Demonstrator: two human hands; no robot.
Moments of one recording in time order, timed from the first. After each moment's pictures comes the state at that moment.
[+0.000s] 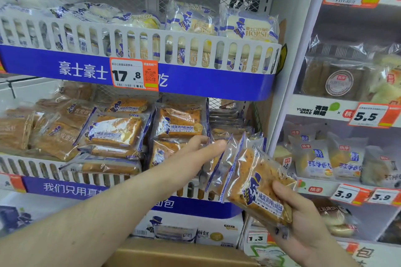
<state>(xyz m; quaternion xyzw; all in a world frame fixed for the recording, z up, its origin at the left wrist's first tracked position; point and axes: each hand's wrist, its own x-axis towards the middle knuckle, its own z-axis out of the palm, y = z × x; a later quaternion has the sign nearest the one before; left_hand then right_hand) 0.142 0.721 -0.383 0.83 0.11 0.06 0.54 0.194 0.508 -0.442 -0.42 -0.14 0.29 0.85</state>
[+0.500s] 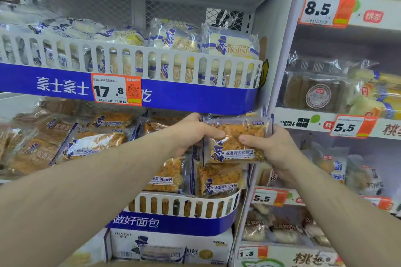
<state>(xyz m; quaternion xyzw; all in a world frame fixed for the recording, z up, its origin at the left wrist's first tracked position) 0.210 0.725 -0.331 0.78 0.08 0.07 0.62 0.290 0.531 -0.356 -0.69 -0.23 0.04 0.68</state>
